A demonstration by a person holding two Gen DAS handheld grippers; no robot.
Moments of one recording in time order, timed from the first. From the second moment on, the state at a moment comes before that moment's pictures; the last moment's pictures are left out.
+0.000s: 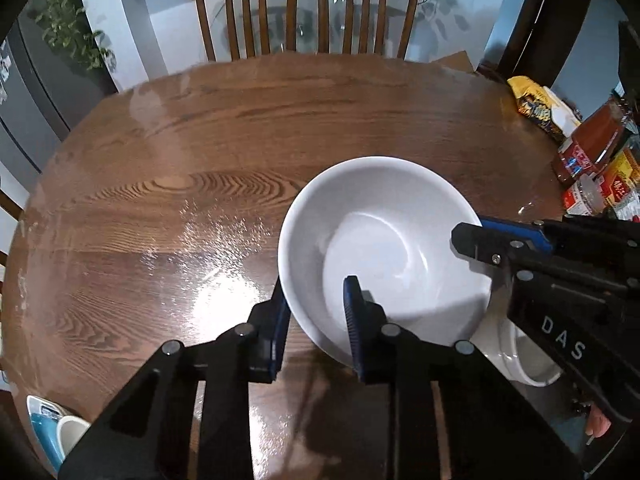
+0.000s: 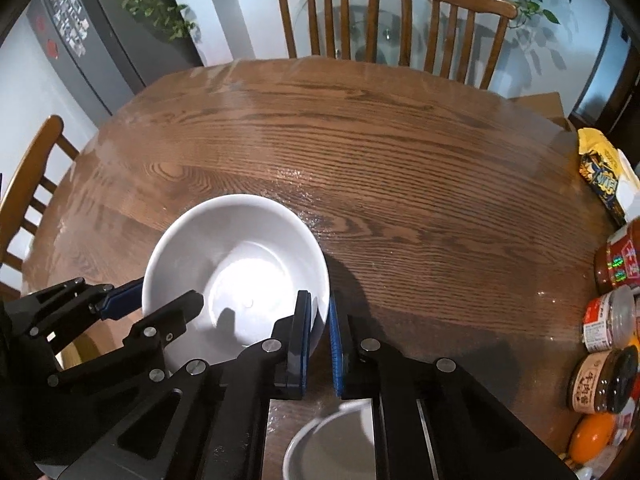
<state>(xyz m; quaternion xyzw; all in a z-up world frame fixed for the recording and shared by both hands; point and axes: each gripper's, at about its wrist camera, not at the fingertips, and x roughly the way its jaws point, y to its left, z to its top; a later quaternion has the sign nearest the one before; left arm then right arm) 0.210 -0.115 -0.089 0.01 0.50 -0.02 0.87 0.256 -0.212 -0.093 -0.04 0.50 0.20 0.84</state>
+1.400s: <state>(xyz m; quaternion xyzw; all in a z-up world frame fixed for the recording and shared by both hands) 0.004 -0.019 -0.034 0.00 0.42 0.05 0.91 0.044 -0.130 -0.026 -0.04 0.41 0.30 0.86</state>
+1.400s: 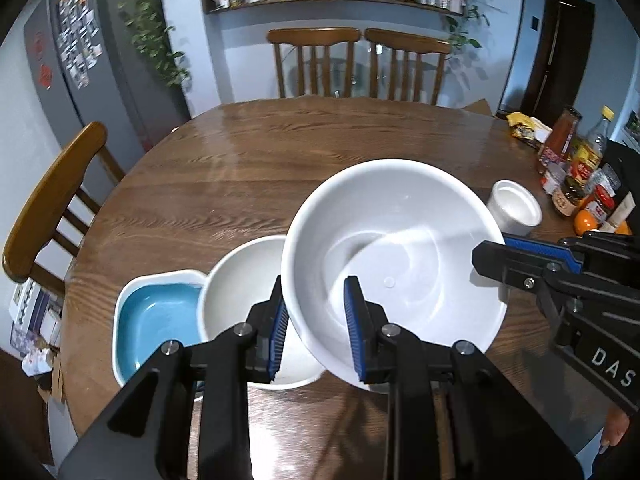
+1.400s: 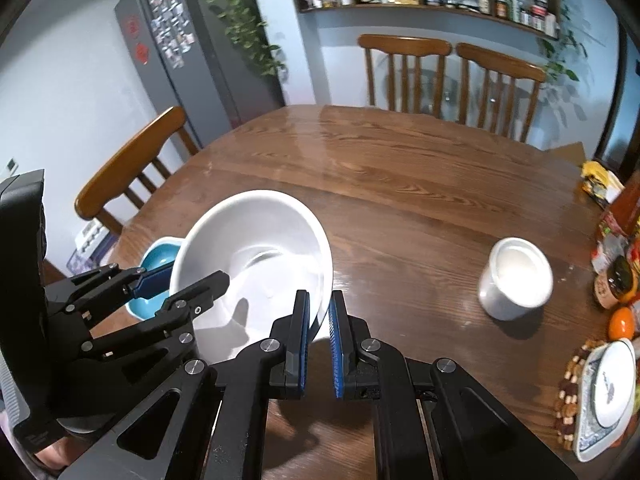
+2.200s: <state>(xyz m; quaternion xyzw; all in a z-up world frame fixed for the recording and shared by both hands) 0.020 0.048 -0.095 -0.02 0.50 0.08 0.86 0.060 -0.043 -0.086 -0.06 0.50 0.31 0.80</state>
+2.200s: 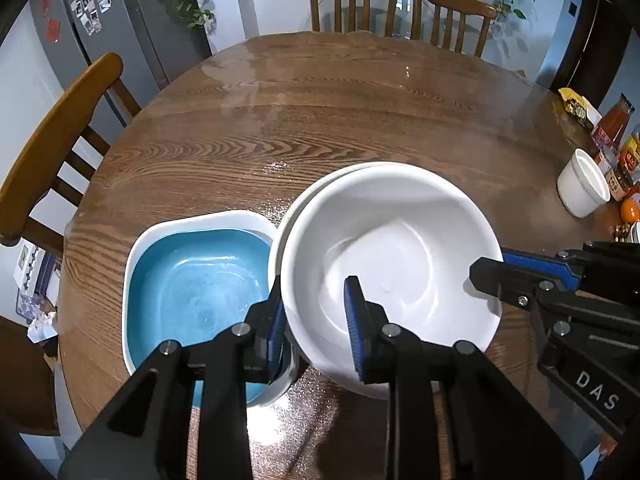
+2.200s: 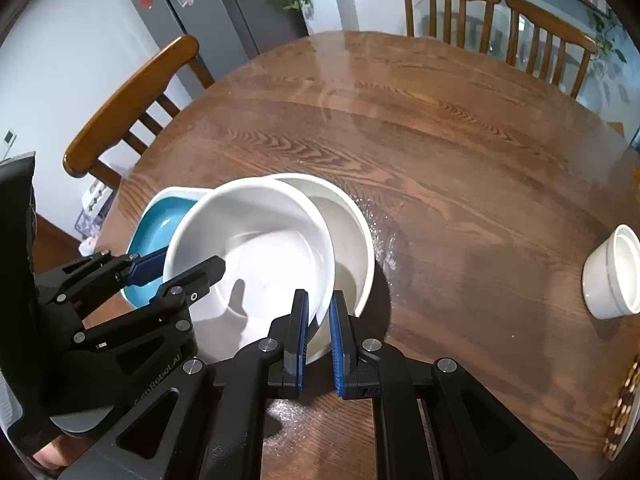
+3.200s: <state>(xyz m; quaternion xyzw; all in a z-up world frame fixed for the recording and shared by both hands) 0.026 0.044 -0.107 0.01 0.51 0.07 0.85 0.062 -0.042 -0.089 -0.05 0.51 0.31 0.80</state>
